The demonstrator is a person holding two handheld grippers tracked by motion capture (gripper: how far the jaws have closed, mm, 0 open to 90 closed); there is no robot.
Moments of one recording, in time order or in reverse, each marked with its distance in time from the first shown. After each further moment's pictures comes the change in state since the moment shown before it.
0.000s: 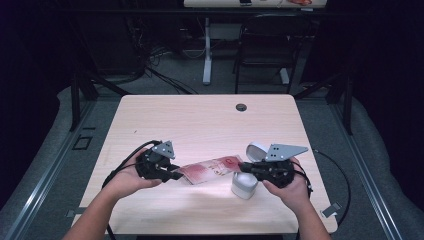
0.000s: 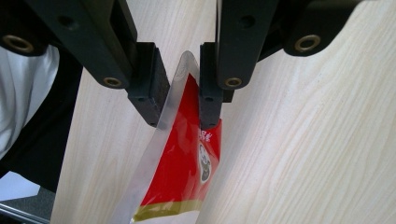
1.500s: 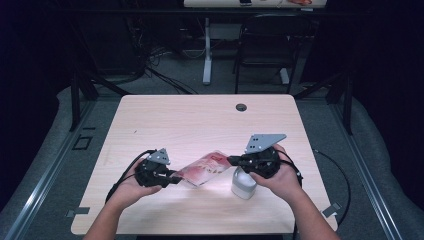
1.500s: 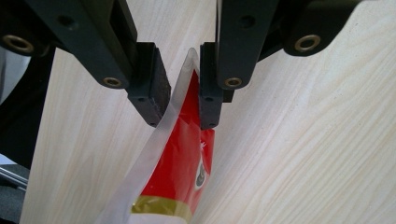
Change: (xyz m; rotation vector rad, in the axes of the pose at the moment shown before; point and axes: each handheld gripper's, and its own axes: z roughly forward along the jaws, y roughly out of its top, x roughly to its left) left arm 0.008 -0.039 0.031 -0.109 0.019 -0.113; right arm 0.010 0.045 0.023 0.149 -0.028 -0.123
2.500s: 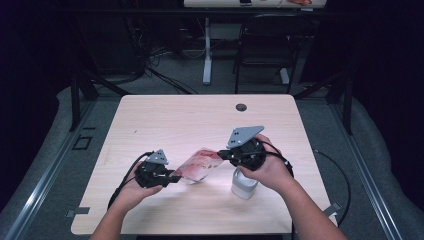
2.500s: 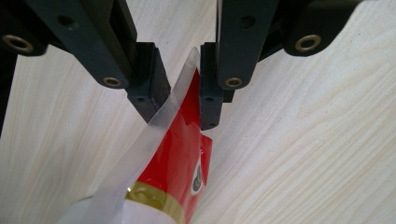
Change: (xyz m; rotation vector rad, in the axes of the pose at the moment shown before) left arm 0.010 -0.015 0.014 -0.040 0.047 -0.079; right arm 0.004 0.036 0.019 0.114 -0.041 -0.111
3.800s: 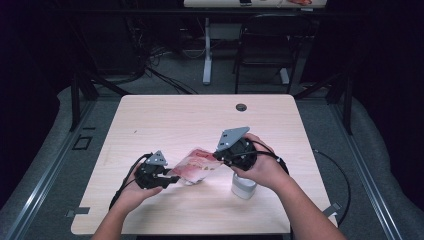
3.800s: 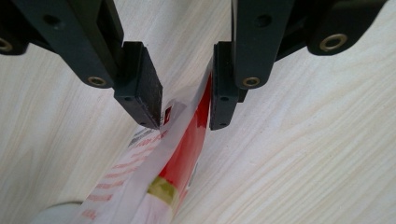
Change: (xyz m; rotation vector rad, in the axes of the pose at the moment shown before) left arm 0.002 -0.008 0.003 0.003 0.077 0.006; right arm 0.007 0.012 0.014 0.078 -0.007 -0.076
